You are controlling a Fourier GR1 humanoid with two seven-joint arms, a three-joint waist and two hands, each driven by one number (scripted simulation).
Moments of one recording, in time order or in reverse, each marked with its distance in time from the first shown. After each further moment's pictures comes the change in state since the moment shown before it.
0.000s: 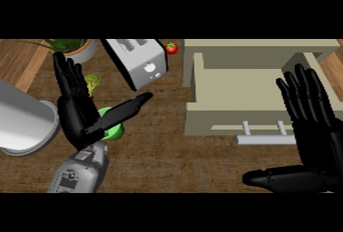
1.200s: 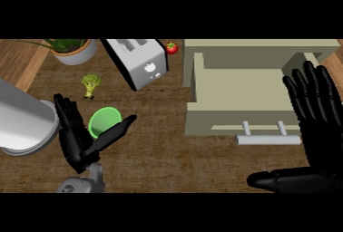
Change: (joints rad) left arm 0.223 0.000 0.038 0.137 0.226 0.036 -0.257; right arm -0.014 -0.001 -0.017 -0.041 -0.006 -0.003 0.045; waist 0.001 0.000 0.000
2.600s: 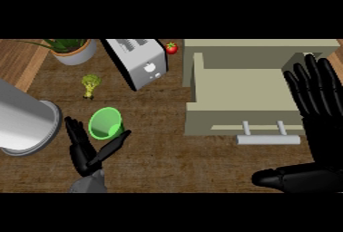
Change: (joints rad) left arm -0.047 0.005 0.154 0.542 0.395 -0.223 -0.536; right arm -0.048 -0.018 -0.026 -0.001 -0.035 0.019 0.059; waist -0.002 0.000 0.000
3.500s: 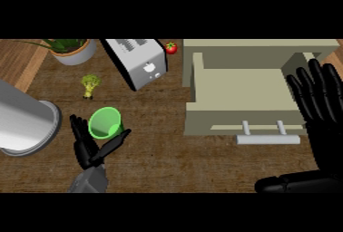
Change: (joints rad) left arm -0.152 0.013 0.114 0.322 0.061 -0.182 -0.164; right arm 0.032 0.002 0.001 -0.029 -0.008 0.017 -0.010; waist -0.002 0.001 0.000
